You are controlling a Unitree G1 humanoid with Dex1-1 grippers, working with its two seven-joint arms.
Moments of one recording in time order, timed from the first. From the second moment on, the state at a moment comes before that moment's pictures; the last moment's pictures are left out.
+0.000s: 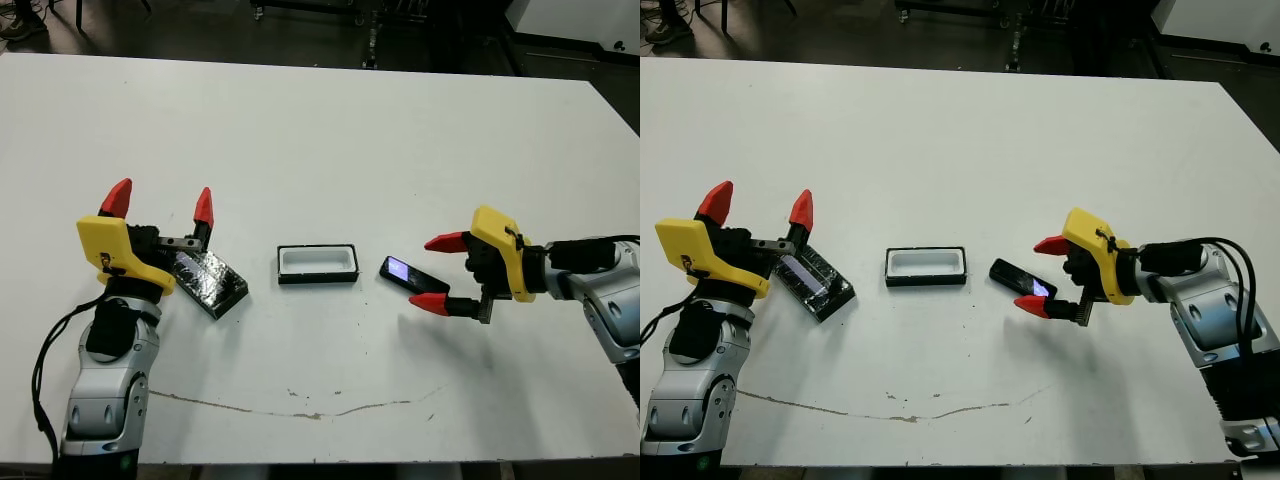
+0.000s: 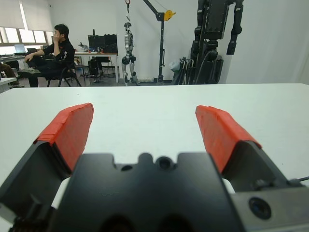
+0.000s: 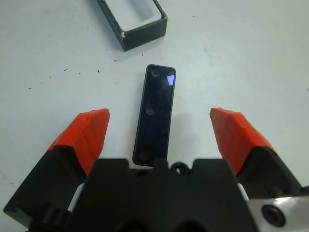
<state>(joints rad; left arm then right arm) -0.04 0.19 0.13 -0.25 -0.17 0.06 -0.10 -0.42 -0.76 0.23 0.08 0.17 0.47 1.11</state>
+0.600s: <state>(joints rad) -0.04 0.19 0.13 -0.25 -0.17 0.06 -0.10 -0.40 -0.74 0.23 0.10 0.17 0.45 1.10</state>
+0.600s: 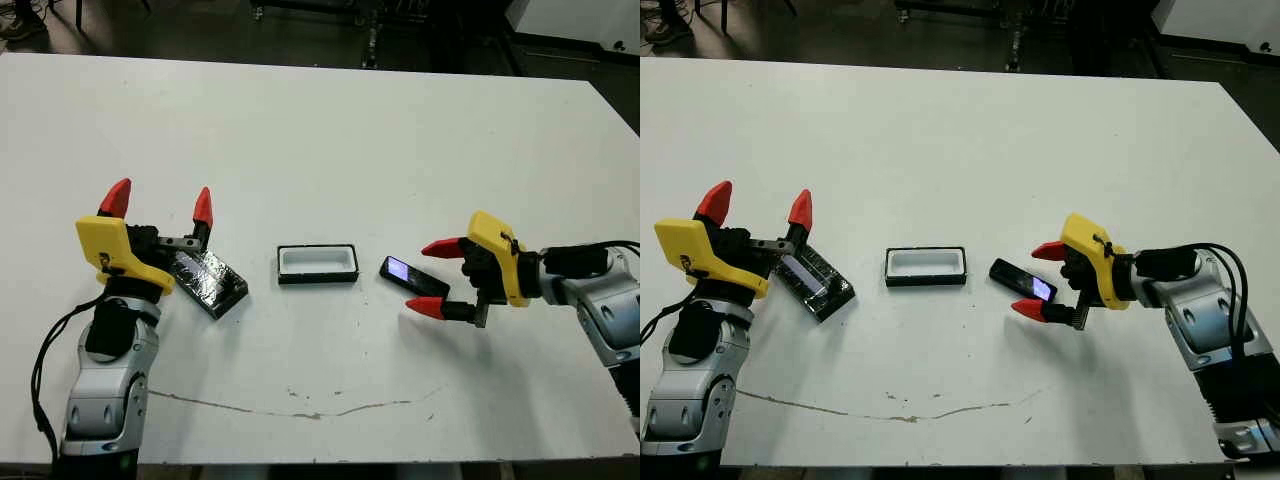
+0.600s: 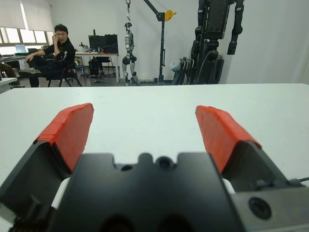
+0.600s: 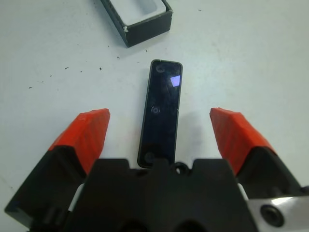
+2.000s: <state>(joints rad) -0.04 0.16 0.13 -0.26 -0.18 0.07 -0.06 -0.57 -0.67 0.10 0.10 0.32 0.64 1.03</state>
